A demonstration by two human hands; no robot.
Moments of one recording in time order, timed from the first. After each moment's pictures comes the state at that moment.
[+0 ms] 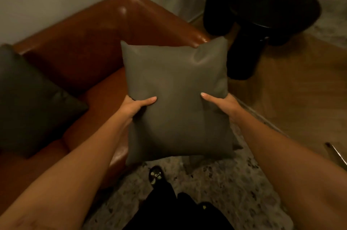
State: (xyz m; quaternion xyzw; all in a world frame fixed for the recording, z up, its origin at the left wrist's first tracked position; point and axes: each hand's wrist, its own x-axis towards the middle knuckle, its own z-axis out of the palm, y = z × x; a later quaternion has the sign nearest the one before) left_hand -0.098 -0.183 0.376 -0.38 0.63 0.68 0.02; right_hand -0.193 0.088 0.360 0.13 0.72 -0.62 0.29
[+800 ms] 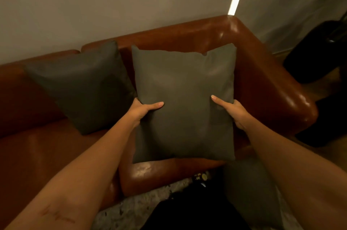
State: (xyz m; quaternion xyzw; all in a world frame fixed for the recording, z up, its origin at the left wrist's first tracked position) left_hand -0.063 -0.437 0.385 -0.50 0.50 0.69 -0.14; right_hand -0.277 -0.227 0.376 -0.01 0.72 -0.55 0.42
